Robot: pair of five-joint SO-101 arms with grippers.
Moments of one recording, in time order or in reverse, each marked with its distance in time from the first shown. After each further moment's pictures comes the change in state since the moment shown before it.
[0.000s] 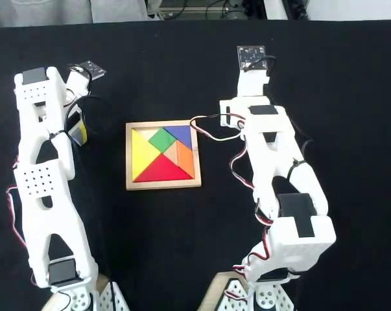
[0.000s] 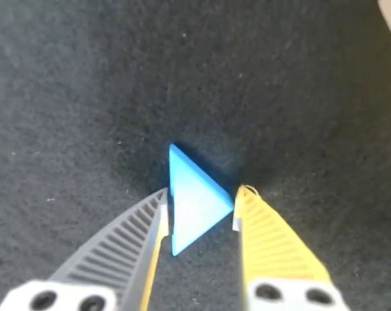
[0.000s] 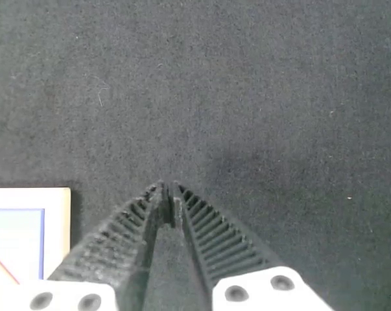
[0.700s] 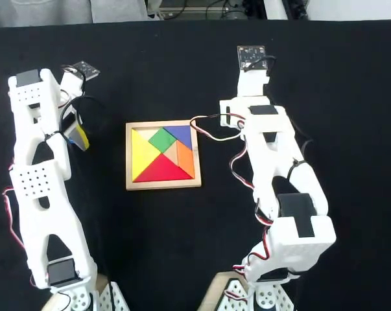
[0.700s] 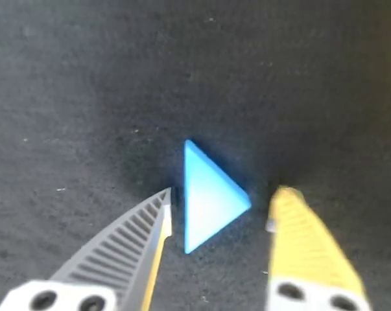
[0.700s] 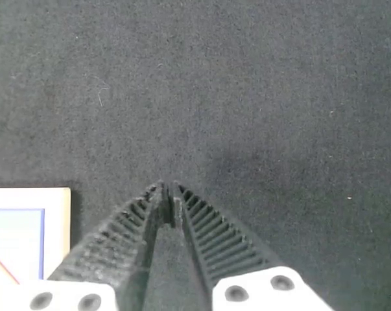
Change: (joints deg) left arm -1.9 0.1 0.7 -1.2 -0.5; right arm 0.0 0.0 0.0 0.0 0.0
